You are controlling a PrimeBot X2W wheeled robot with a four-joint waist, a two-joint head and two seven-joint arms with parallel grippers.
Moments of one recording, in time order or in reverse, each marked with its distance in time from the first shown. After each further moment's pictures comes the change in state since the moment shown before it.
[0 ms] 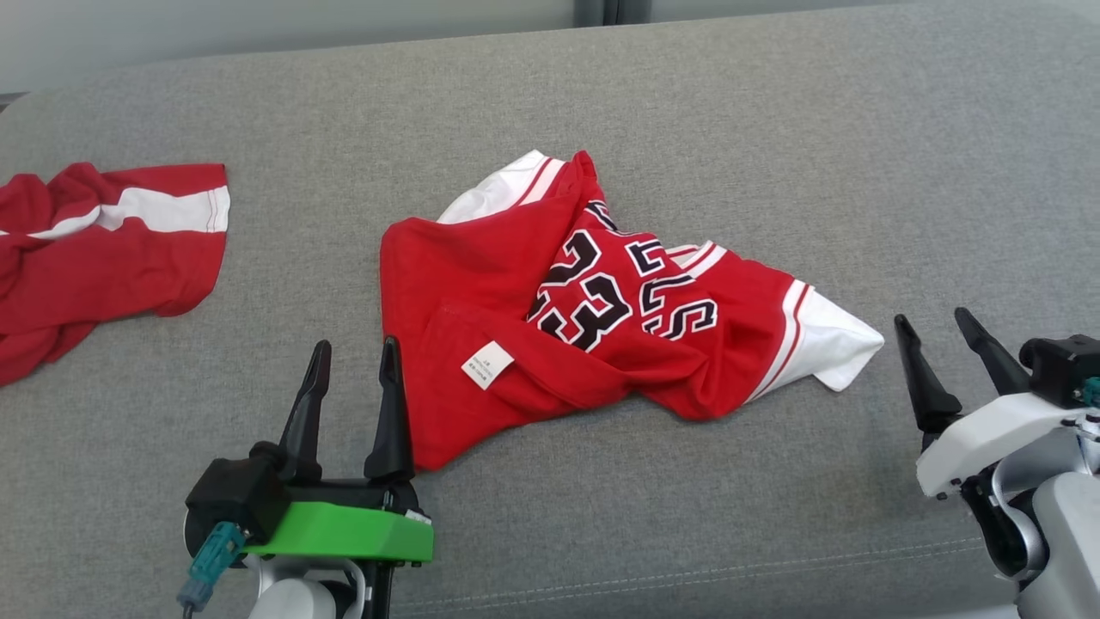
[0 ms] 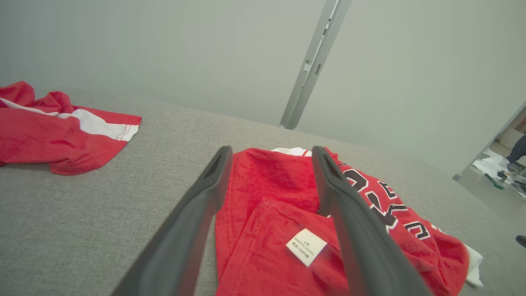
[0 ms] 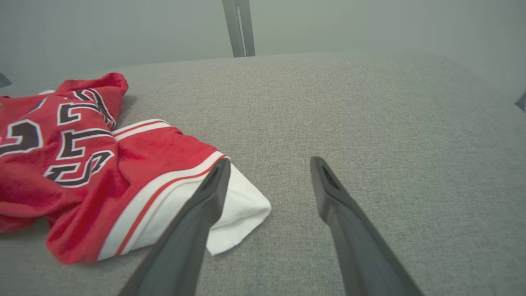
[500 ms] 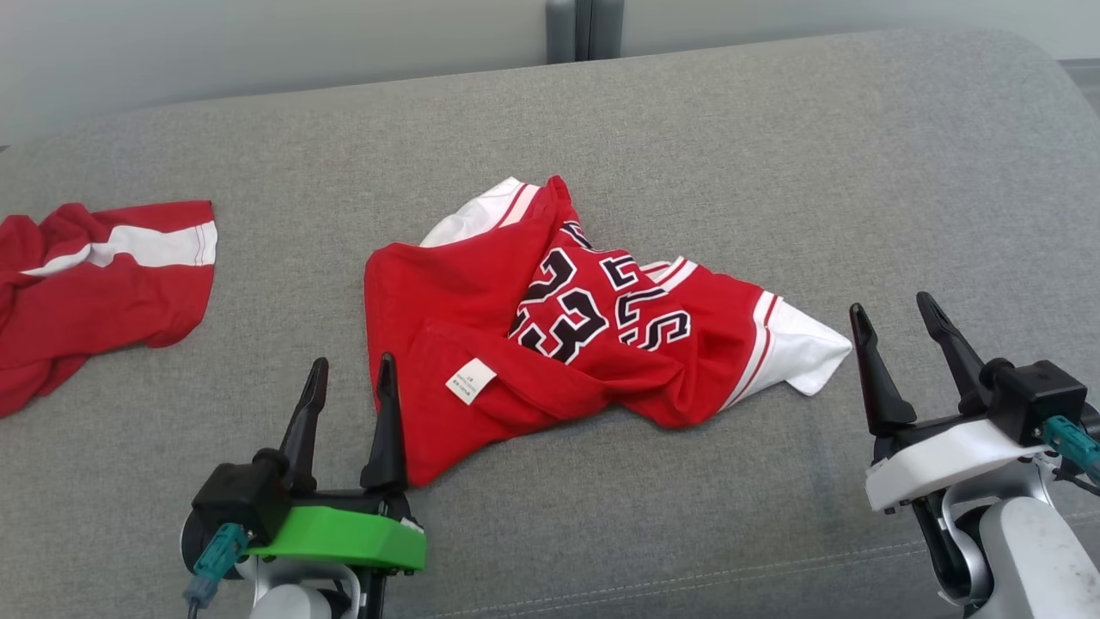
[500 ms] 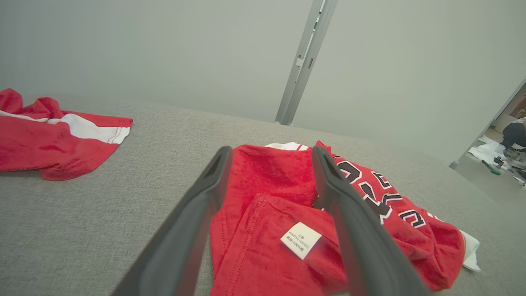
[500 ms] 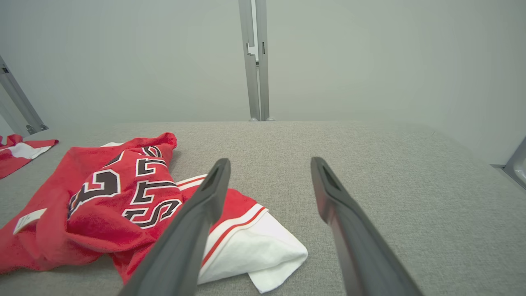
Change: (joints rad) left arm -0.007 0.000 0.016 0.079 0.023 -0.016 0.000; right arm 0.080 0.151 -0.046 -0.205 -0.195 0.000 -0.064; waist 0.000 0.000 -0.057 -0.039
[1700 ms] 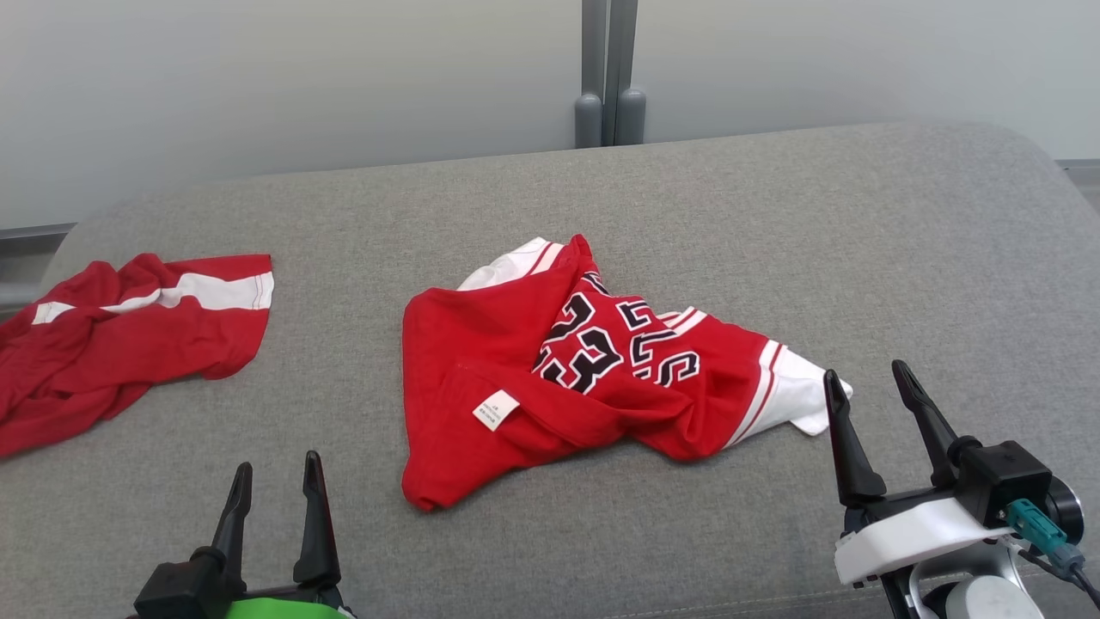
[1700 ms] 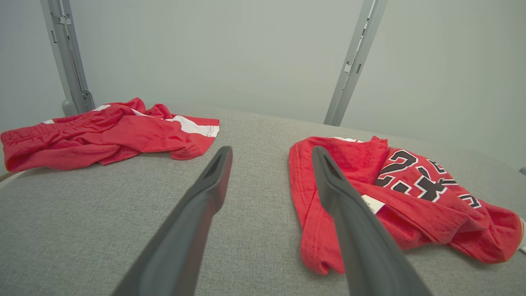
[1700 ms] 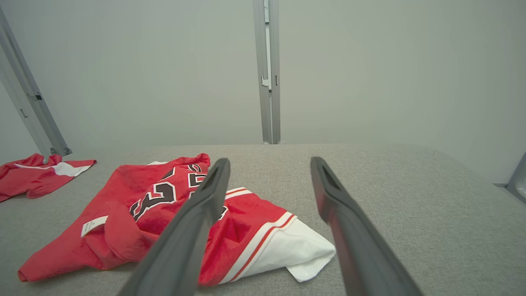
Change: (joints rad) left arm 0.192 0.001 0.173 -0.017 0.094 -0.033 0.000; right arm 0.169 0.157 -0.057 -0.110 -0.145 0.000 -0.026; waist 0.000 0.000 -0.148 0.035
